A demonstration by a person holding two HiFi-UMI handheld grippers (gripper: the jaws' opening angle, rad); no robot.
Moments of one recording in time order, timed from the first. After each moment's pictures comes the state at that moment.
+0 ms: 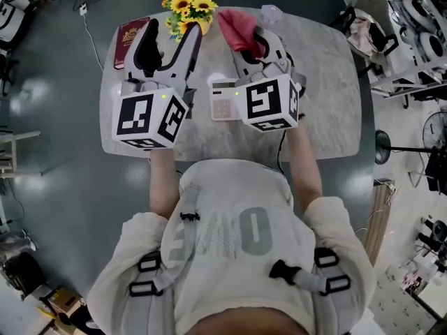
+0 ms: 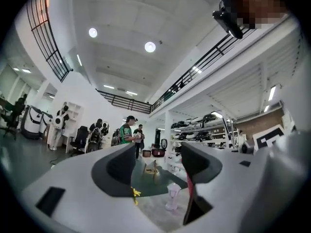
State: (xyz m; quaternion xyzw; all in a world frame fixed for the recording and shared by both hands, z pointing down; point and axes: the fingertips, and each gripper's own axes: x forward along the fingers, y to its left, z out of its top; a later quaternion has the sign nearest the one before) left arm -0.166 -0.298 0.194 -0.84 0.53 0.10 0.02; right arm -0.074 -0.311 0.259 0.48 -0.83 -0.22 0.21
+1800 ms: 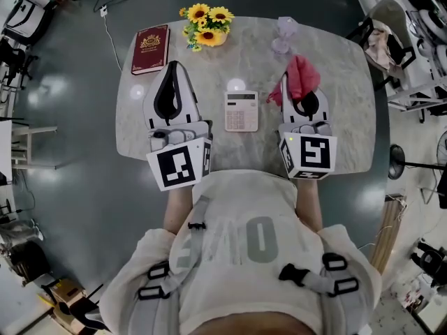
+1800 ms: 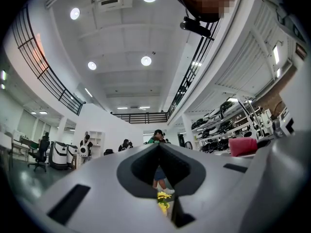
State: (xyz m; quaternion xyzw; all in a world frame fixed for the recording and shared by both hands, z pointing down) left arm -0.179 -0.255 0.200 -0.75 0.64 0.07 0.14; right arm 0.018 -0.268 0.280 0.58 -0.81 -0.03 0.04
